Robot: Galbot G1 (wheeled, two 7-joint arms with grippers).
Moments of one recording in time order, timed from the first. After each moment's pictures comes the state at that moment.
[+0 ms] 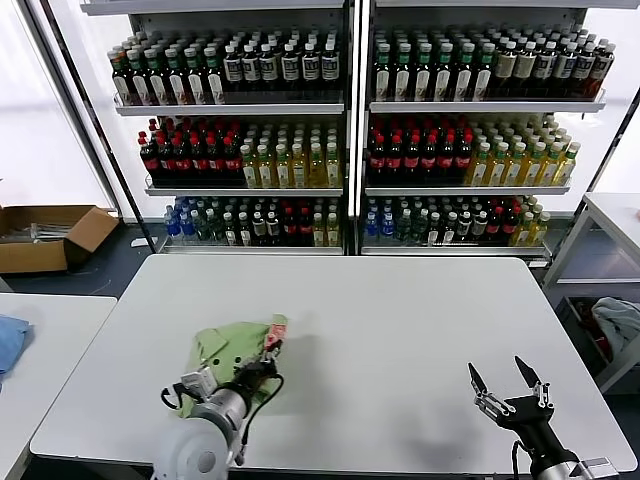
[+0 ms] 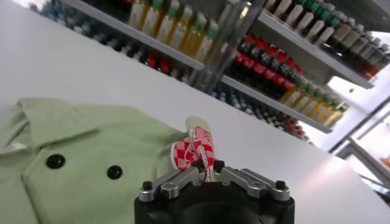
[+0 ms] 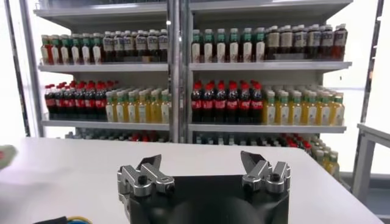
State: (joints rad) left arm 1.26 -1.29 -0.27 -2.04 -0.90 0.53 -0.37; right arm -1.76 1.21 0.80 2.17 0.42 -0.06 -0.14
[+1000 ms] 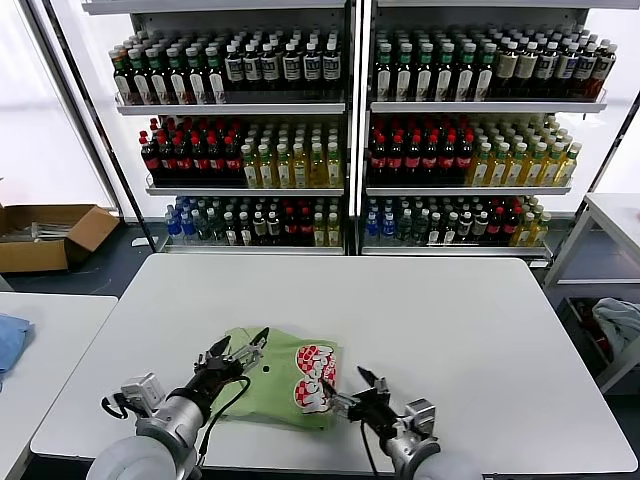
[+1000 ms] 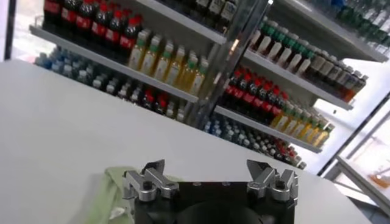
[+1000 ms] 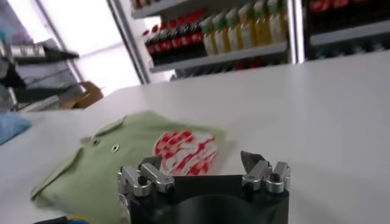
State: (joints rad) left arm 1.41 -1.21 -0.47 -2.29 -0.90 0.57 -0.32; right arm -1.31 1.18 0.09 2.02 0.55 -0.45 0.08
